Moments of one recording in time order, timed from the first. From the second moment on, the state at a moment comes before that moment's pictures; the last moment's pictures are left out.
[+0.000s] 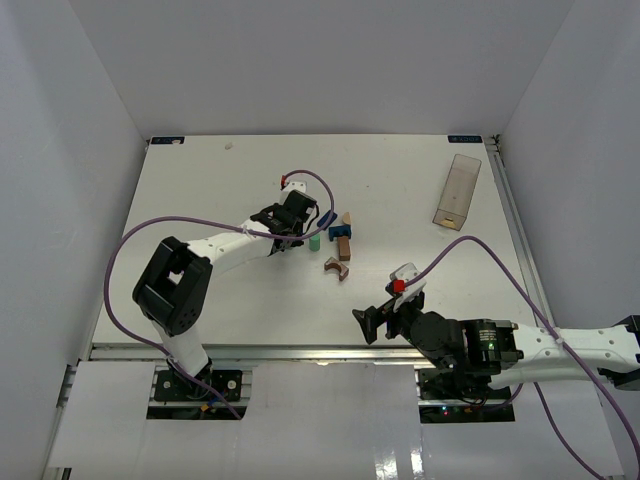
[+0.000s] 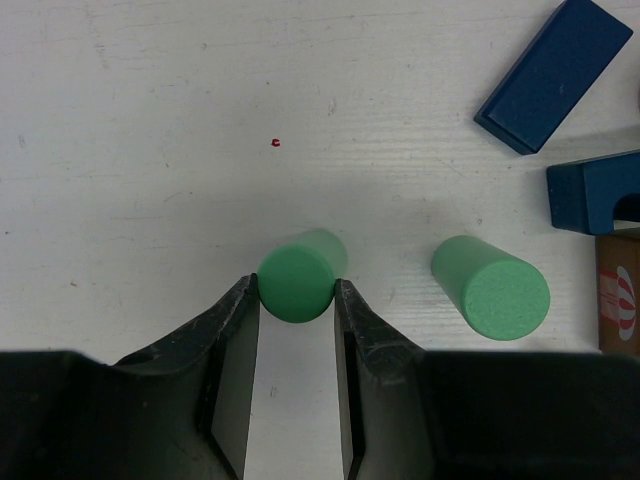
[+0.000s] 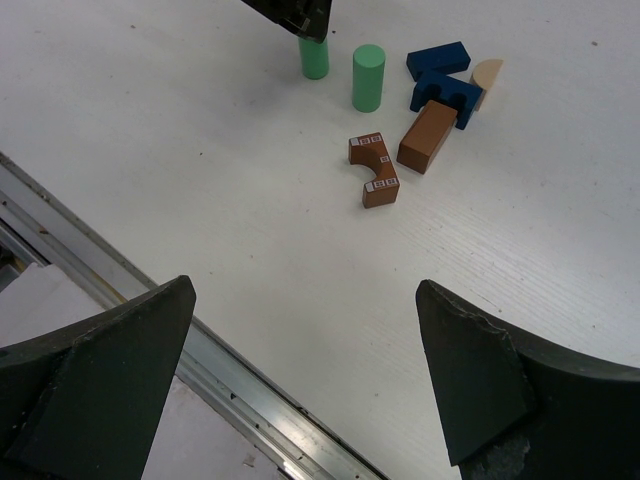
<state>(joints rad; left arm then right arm) -0.66 1.75 1.16 -0.32 -0.47 -0.38 1.56 0.61 0.54 -0.32 0.82 0.35</state>
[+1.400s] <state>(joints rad) -0.70 1.75 1.16 -0.35 -0.50 -0.40 1.56 0.62 0.54 -0.32 0.82 0.36</state>
